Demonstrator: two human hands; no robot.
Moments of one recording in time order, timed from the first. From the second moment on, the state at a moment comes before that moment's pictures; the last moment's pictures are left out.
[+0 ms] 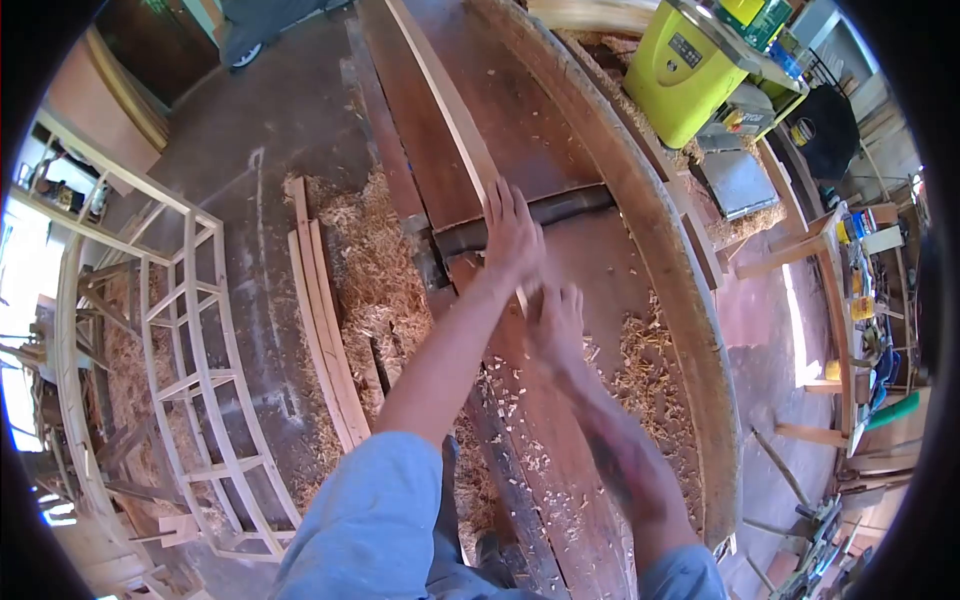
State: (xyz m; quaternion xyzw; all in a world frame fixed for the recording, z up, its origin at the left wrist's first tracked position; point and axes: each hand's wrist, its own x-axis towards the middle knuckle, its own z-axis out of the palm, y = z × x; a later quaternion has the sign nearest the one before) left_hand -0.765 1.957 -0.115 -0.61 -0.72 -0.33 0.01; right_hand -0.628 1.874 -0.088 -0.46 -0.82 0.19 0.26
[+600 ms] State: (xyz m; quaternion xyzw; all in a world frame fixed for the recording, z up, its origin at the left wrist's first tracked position) left_hand -0.892 2.108 -0.104 -0.59 -0.78 -0.20 -0.02; right_hand -0.757 2.012 -0.064 -0.49 -0.85 0.15 0.16
